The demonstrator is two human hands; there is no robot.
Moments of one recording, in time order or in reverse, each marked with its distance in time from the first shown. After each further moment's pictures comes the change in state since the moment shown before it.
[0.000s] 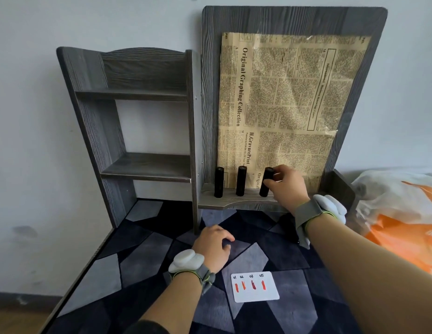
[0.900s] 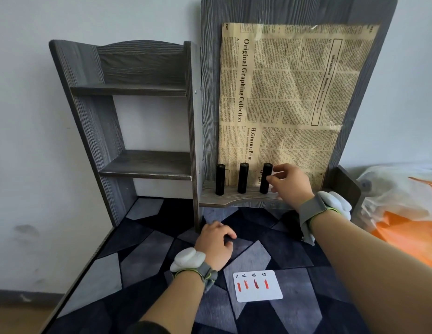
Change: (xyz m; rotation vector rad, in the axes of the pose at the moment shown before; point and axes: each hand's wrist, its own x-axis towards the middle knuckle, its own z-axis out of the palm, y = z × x) left_hand 0.006 -0.001 0.004 -0.041 -0.019 -0.043; right_hand 0.014 0.018 0.007 0.023 -0.031 0.069
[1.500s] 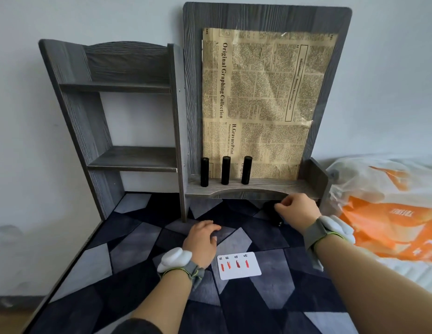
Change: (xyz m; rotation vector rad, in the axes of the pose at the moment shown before) left_hand -0.024 0.002 0.012 -0.040 0.009 -0.021; right_hand -0.070 0.056 -0.047 -0.348 -0.030 0.178
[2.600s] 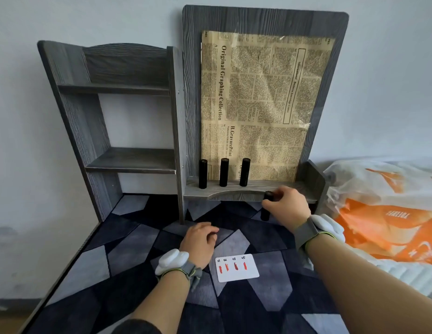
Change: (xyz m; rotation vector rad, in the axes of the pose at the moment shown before) left_hand 0.000 0.000 -0.001 -0.038 0.040 -0.014; right_hand -0.014 -0.029 -0.002 0.054 0.069 -0.102
